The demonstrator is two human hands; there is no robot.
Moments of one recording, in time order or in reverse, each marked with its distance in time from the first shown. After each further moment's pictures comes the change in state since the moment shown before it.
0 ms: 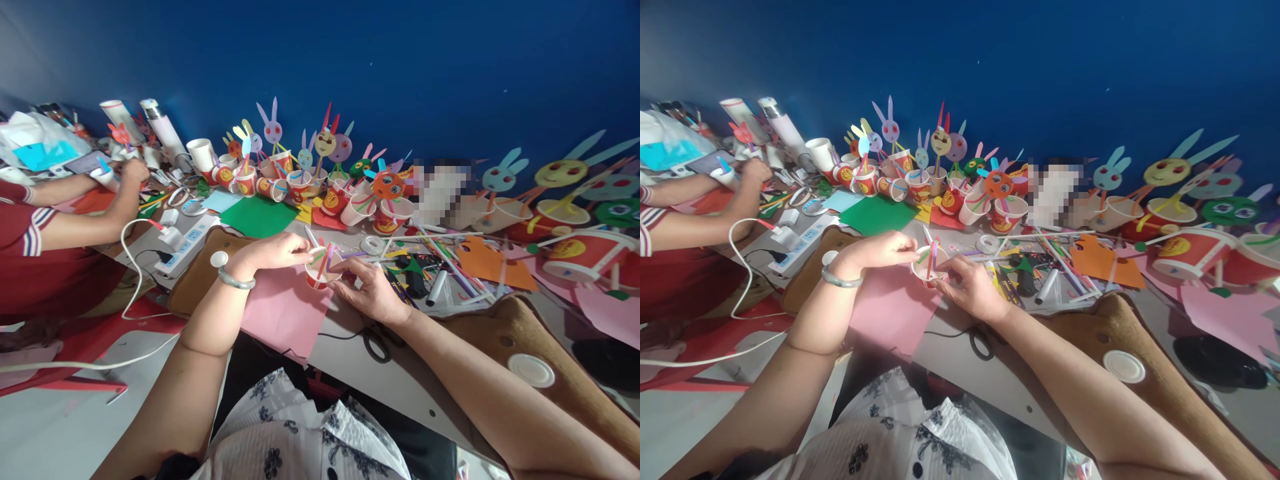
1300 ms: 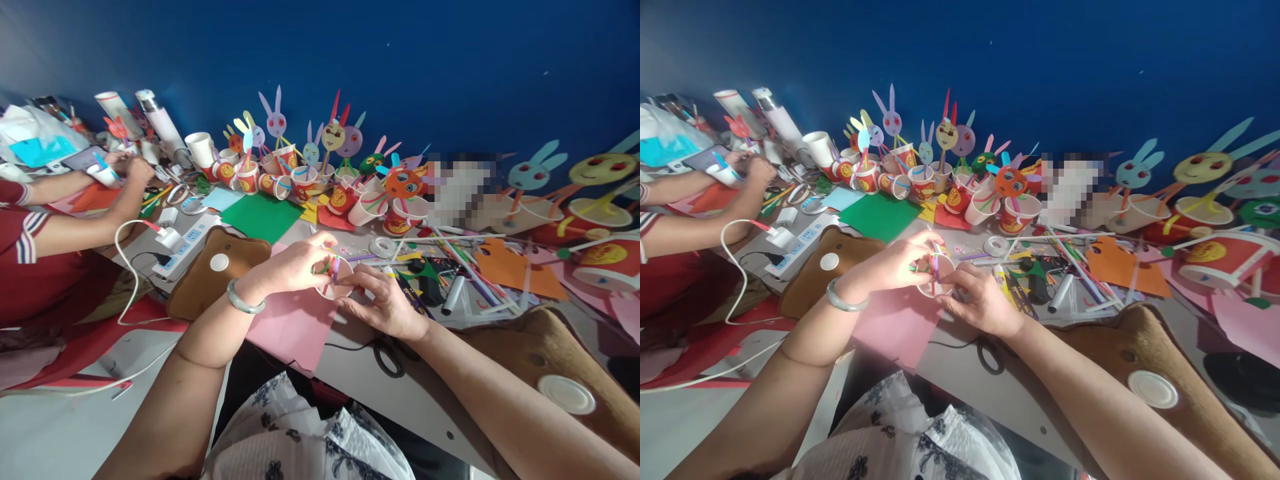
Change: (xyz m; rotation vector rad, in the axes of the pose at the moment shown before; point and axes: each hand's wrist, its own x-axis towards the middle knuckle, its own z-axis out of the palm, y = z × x) left_hand 0.004 0.015 0.027 0.087 0.197 0.182; right_hand -0.002 0.006 -0.002 0.001 -0.028 -0.178
